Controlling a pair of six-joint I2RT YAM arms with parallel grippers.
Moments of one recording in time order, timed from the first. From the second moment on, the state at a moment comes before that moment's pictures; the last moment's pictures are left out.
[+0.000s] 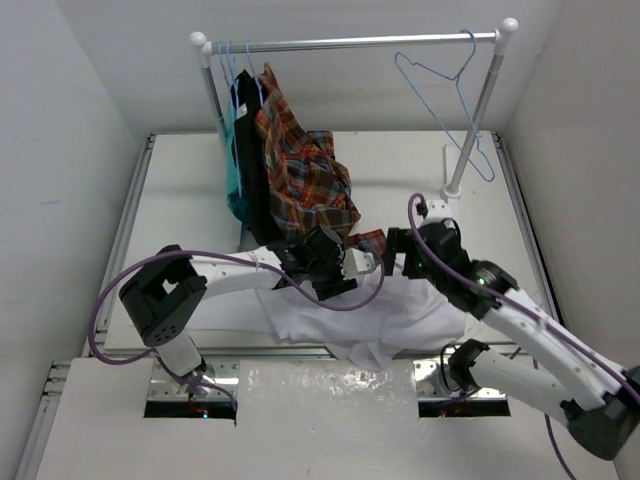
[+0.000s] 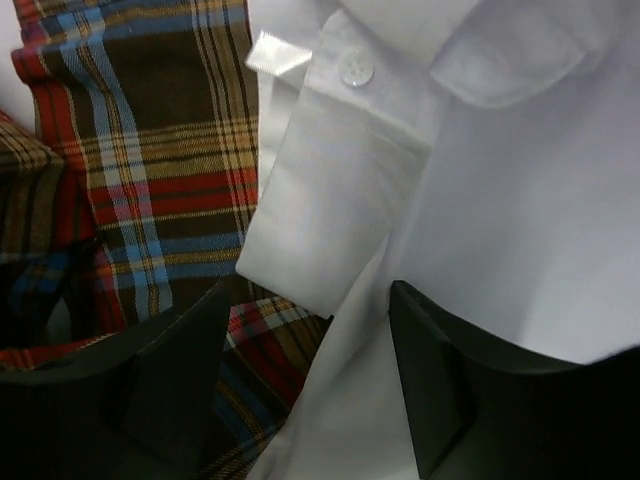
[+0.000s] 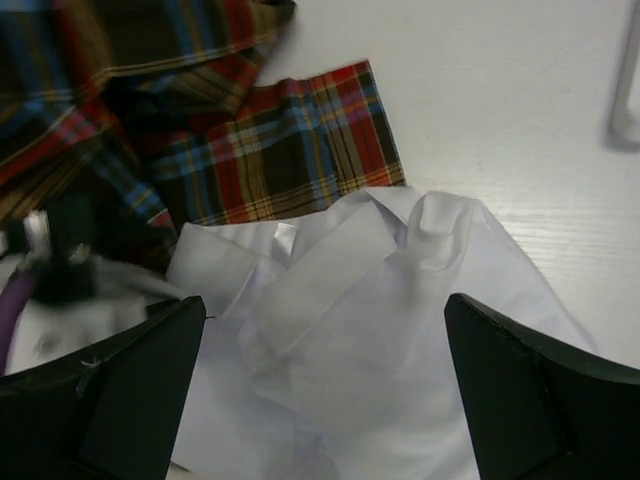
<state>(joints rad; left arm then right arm) -0.88 1.66 0.96 -0.19 0.18 0.41 0.72 0.82 0.75 -0.61 0.38 0.51</state>
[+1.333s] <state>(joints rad) -0.80 1.08 0.84 -0.03 0.21 0.67 0.30 0.69 0.54 -0.15 -0.18 0.17</state>
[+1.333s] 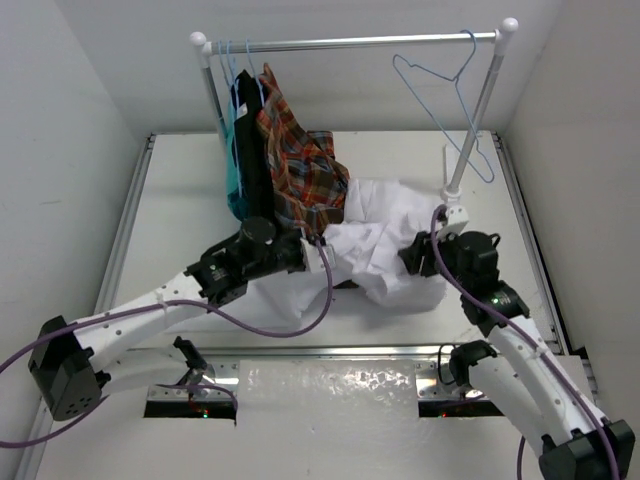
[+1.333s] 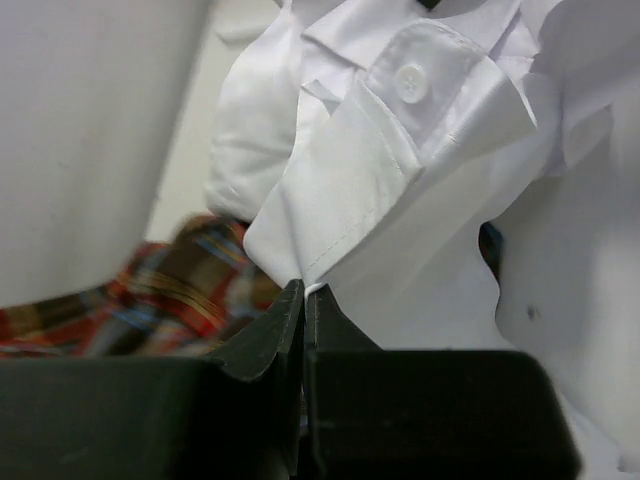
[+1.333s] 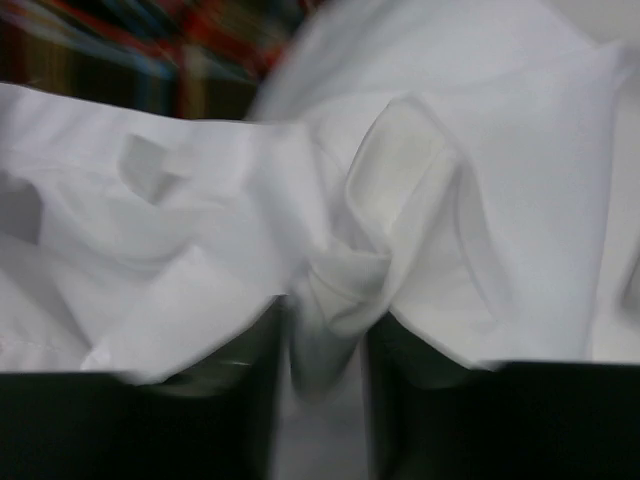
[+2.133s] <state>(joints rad) -0.84 0.96 0.40 0.02 0.23 1.03 0.47 1.06 0.62 -0.29 -0.15 0.20</state>
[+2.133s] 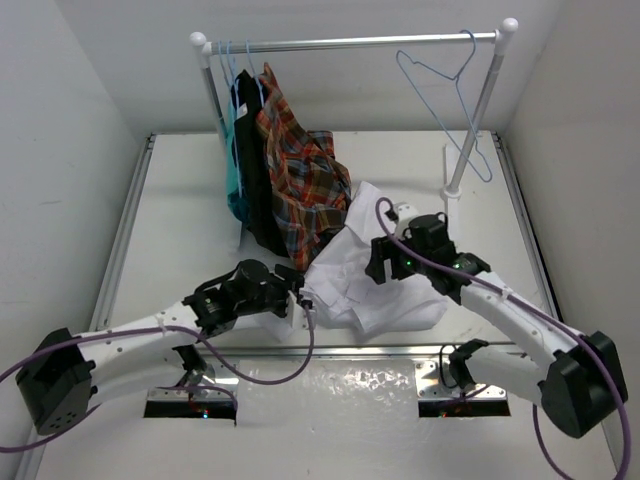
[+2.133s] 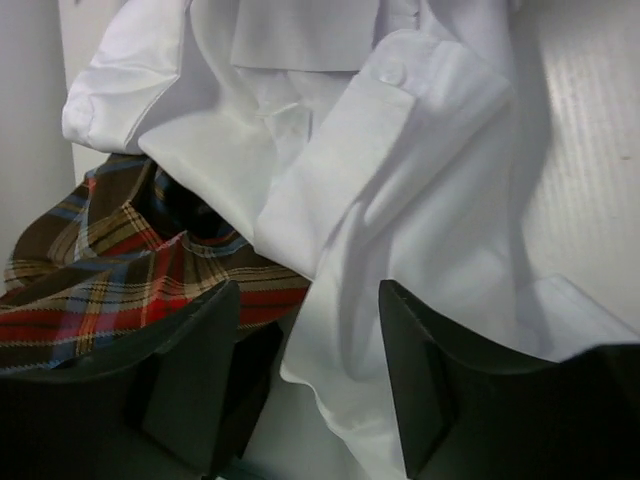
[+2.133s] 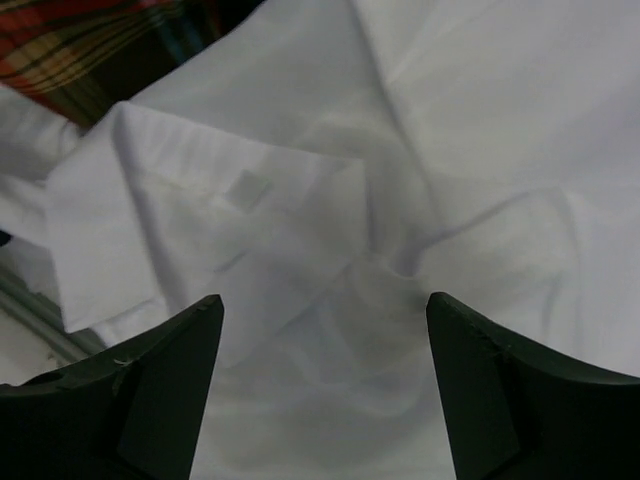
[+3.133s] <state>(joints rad) -0.84 1.28 0.80 0.00 0.17 0.18 0.53 1.12 0.41 0.06 -0.09 0.27</state>
